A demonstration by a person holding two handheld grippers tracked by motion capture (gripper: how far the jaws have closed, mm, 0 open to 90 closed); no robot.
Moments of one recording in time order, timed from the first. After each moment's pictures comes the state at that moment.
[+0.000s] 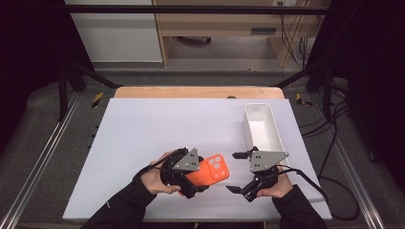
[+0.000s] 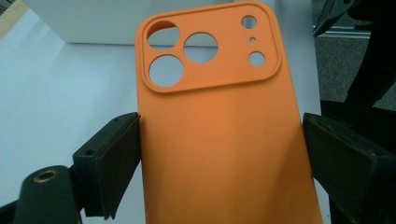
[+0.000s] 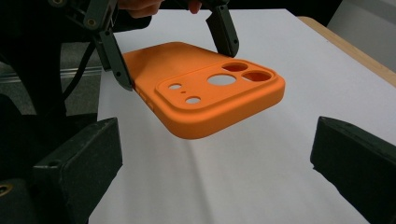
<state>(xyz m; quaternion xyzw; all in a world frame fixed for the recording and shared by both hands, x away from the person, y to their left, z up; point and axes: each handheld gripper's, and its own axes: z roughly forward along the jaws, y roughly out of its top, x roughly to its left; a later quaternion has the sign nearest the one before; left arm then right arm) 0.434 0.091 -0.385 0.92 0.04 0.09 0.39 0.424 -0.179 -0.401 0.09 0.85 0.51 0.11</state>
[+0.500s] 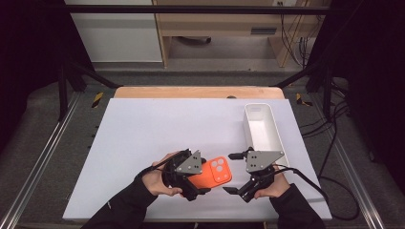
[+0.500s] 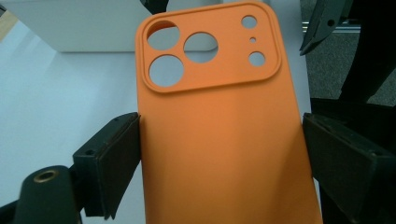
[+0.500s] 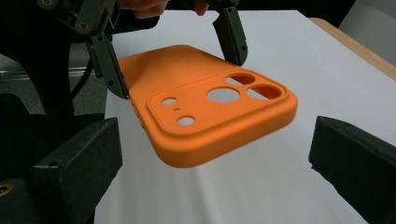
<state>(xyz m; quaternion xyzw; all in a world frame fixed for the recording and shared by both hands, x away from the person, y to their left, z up) 0.428 0.085 -0.381 0.92 0.02 0.09 0.39 0.425 -0.170 -0.400 0.08 0.85 0.51 0.10</state>
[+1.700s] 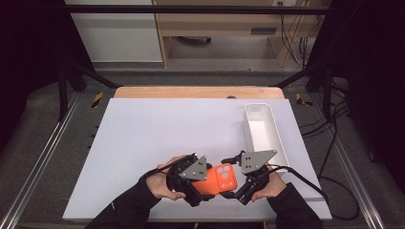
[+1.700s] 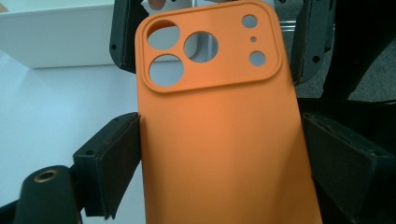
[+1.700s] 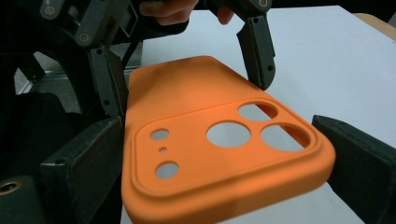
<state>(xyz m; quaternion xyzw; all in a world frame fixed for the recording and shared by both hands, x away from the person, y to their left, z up) 0.419 0.073 -0.383 0.92 -0.01 0.07 0.39 0.428 -0.159 -0.407 0.05 0.86 0.51 0.04</state>
